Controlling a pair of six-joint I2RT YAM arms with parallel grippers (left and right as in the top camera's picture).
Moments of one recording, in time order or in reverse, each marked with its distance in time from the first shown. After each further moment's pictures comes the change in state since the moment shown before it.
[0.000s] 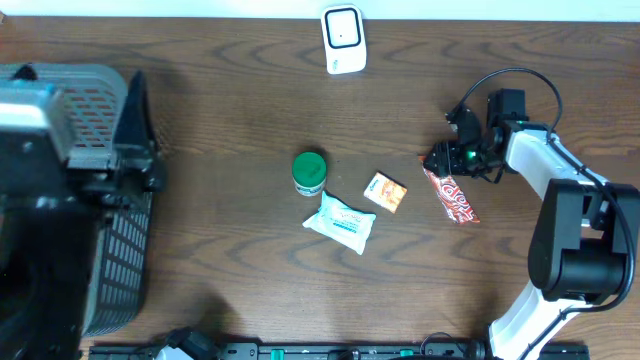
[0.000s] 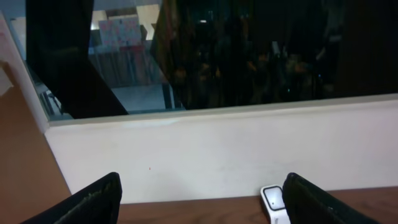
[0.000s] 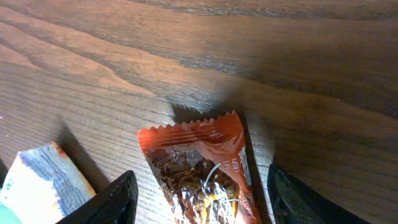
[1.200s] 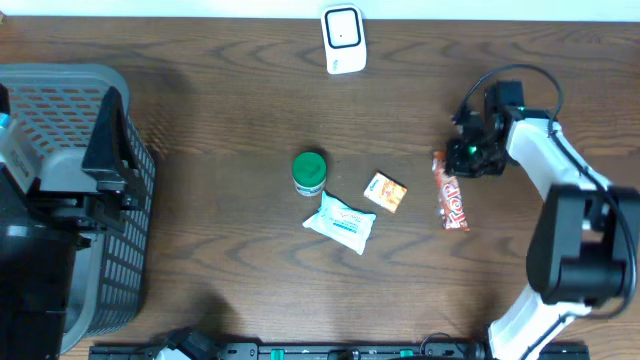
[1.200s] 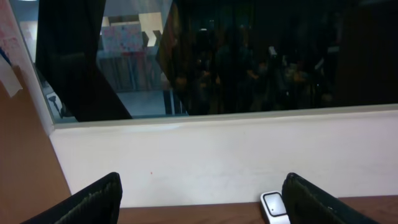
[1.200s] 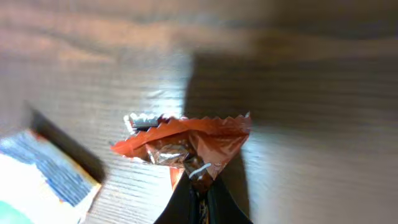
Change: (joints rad) left arm 0.000 -0.037 0.000 -0.002 0.000 0.002; right arm 0.033 -0.038 0.103 -0.232 0.234 0.144
